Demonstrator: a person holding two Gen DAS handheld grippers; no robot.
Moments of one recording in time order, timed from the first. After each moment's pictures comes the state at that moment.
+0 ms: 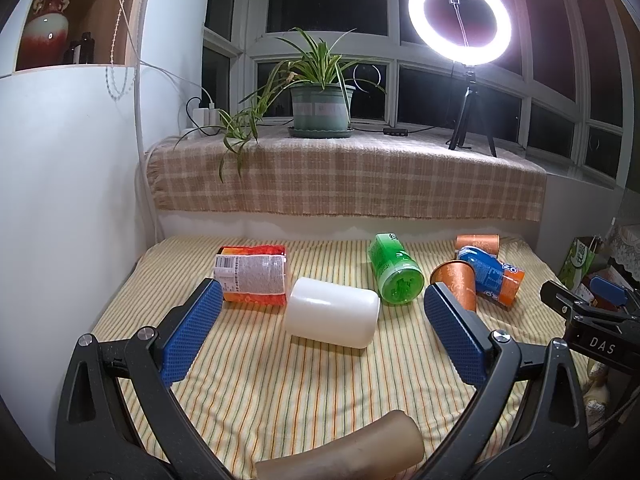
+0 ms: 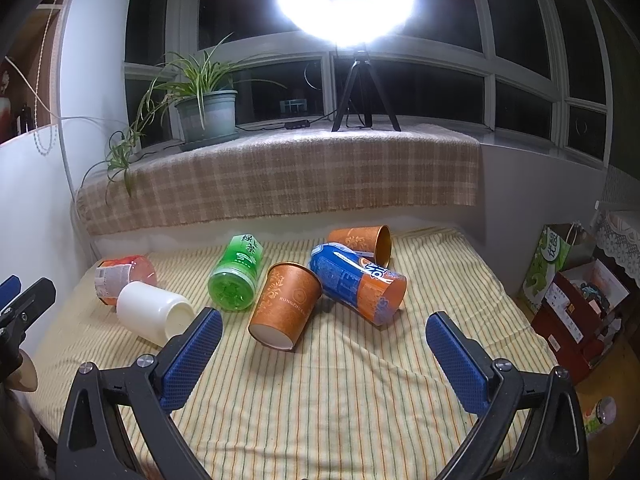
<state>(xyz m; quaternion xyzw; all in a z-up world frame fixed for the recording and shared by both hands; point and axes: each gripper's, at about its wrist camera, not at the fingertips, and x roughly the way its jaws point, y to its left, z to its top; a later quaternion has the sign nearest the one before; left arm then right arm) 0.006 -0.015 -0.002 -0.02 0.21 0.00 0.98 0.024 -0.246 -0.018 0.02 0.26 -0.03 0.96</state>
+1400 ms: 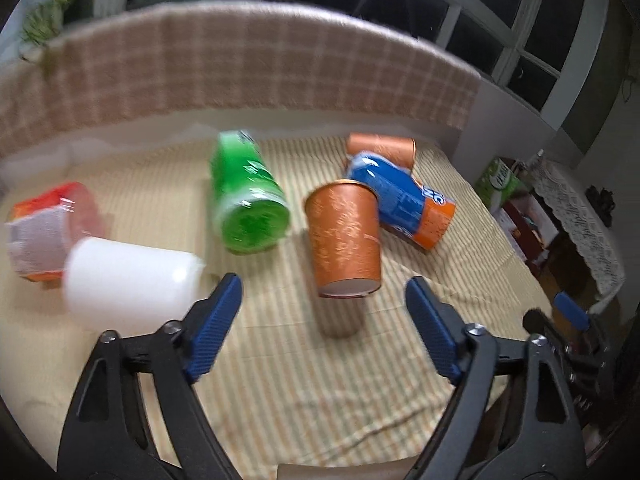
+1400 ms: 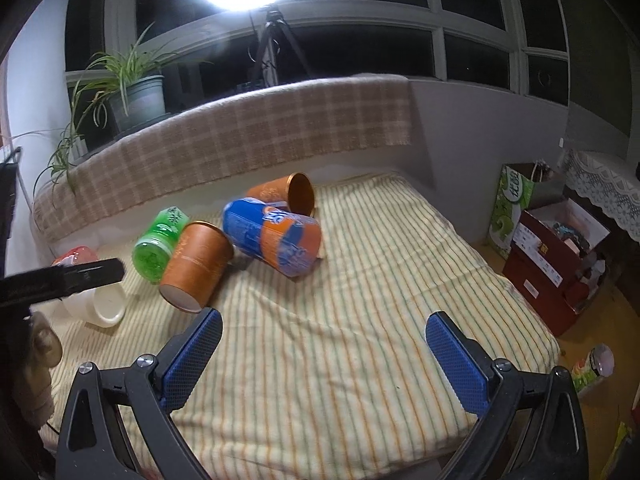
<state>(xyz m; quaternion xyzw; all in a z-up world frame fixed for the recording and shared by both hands) 0.142 -0.108 -0.060 -0.04 0.43 -0.21 0.88 0.013 -0.326 -0.059 0.08 0.32 -0.09 0.94</state>
